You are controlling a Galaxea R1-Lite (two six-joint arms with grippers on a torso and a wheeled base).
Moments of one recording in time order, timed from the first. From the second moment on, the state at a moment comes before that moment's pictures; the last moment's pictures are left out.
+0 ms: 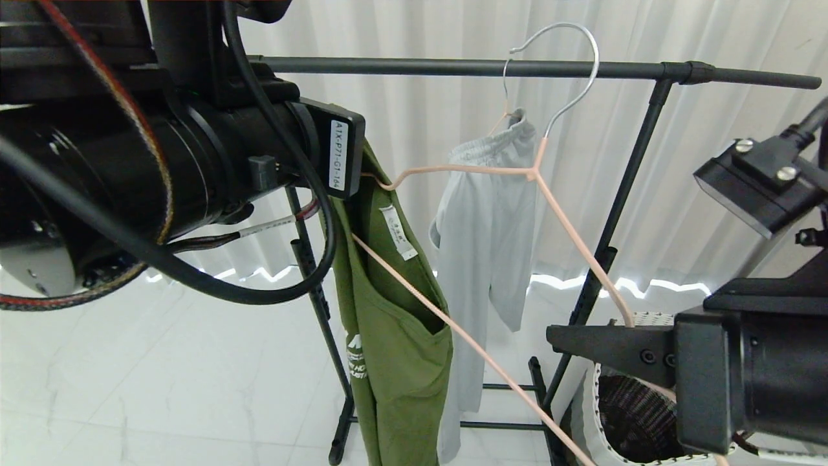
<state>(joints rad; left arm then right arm) -0.83 1.48 -1.27 -0.16 0.56 0.25 1.17 1.32 -1.07 0.15 -0.20 0.66</state>
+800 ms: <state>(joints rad) -0.89 1.54 -1.32 -0.16 0.56 0.19 1.09 1.38 -1.07 0.02 -0.21 0.65</state>
